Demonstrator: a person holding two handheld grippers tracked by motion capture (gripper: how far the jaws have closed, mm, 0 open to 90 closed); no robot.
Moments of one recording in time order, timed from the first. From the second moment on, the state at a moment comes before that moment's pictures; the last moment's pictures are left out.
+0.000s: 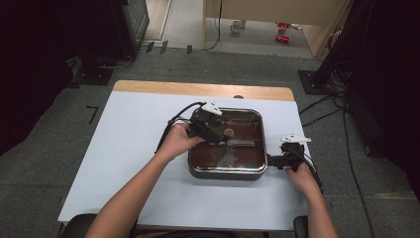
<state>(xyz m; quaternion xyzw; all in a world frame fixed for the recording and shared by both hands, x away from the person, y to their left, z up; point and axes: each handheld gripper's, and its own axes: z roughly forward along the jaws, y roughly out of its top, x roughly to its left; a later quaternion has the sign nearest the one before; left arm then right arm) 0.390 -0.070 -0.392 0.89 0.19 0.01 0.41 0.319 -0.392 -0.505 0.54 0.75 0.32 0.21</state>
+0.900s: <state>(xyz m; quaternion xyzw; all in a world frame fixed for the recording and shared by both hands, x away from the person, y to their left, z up) 0.361 0.034 -0.399 0.85 0.27 0.08 0.45 0.319 -0.392 -0.505 0.54 0.76 0.32 0.21</state>
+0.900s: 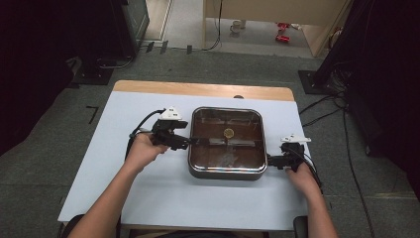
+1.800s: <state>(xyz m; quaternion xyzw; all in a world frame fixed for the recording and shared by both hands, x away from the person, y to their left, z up) 0.323 0.095 -0.443 0.82 0.35 0.13 0.43 0.320 -0.392 -0.505 0.54 0.76 0.32 0.21</state>
